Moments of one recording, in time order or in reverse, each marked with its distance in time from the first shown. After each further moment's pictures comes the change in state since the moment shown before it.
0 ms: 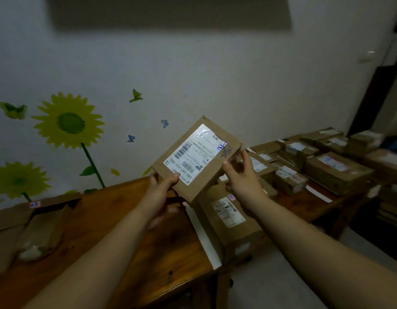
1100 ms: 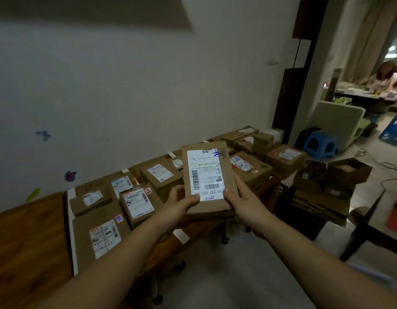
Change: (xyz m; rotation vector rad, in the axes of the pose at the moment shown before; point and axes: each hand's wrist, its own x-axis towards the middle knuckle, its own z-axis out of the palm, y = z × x) left_hand 0.055 -0.111 0.370 0.378 -0.364 -0.150; right_hand 0.028 0.055 -0.369 -0.243 -0.033 0.024
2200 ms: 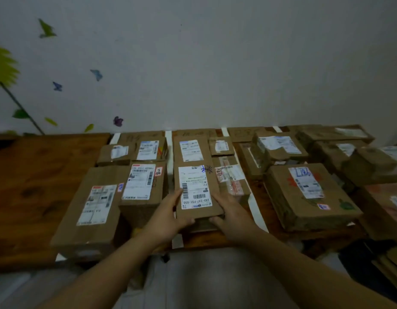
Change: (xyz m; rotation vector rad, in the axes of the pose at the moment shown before) left_hand 0.130 -0.079 0.019 0.318 0.535 -0.002; right_hand 0.207 0.146 0.012 -0.512 -0.647 -0.233
